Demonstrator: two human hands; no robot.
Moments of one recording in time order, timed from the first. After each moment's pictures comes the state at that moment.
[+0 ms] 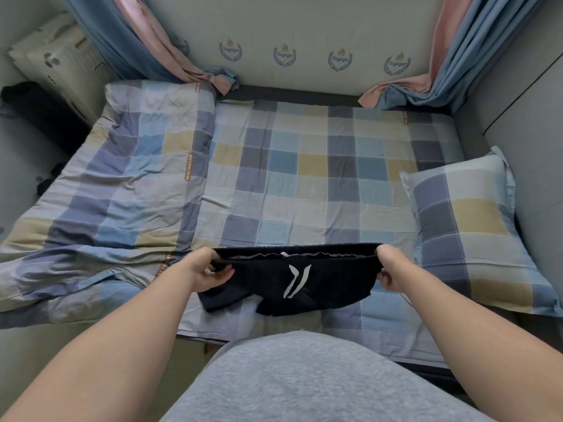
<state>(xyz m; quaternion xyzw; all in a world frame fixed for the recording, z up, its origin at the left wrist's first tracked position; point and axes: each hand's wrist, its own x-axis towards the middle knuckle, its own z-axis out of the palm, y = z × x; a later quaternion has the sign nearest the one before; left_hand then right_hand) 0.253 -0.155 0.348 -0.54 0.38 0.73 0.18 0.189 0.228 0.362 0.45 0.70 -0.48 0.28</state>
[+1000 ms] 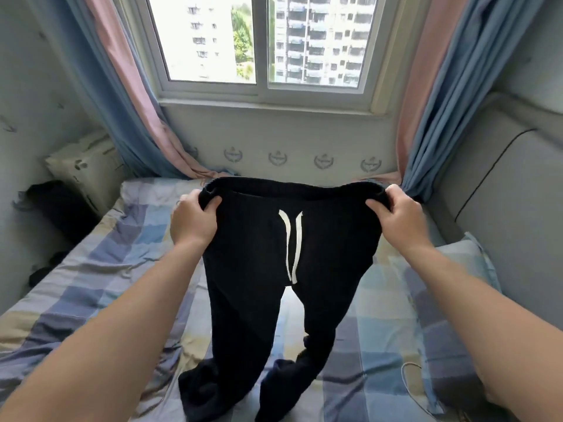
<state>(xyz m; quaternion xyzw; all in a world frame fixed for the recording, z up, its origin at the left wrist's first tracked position) 0.111 -0.164 0.541 -0.21 0.88 0.37 -0.23 0.075 0.214 0.561 -0.05 0.91 -0.37 -0.18</state>
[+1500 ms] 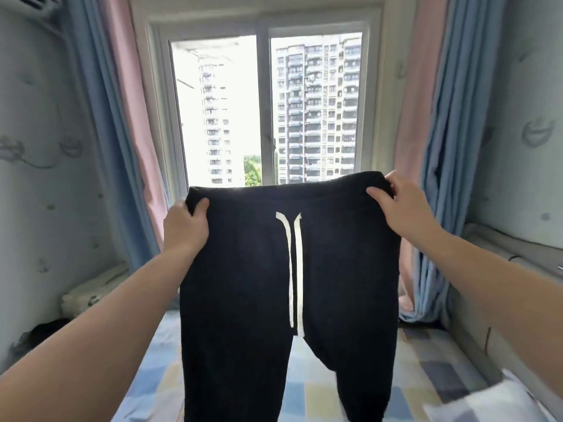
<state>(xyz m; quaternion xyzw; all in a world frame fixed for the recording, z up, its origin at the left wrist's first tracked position) 0.060 -0.192 0.803 -0.12 0.77 0.47 -0.41 0.010 0.184 0.830 -0.14 0.84 -0.40 -0.35</state>
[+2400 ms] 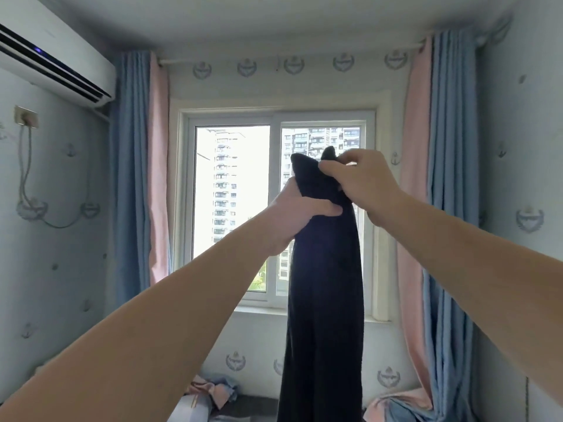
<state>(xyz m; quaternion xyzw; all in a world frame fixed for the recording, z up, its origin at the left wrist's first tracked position) 0.120 -0.054 0.984 0.32 0.71 0.61 -0.15 0.089 0.087 1.022 -0.26 0.72 -0.54 -0.35</state>
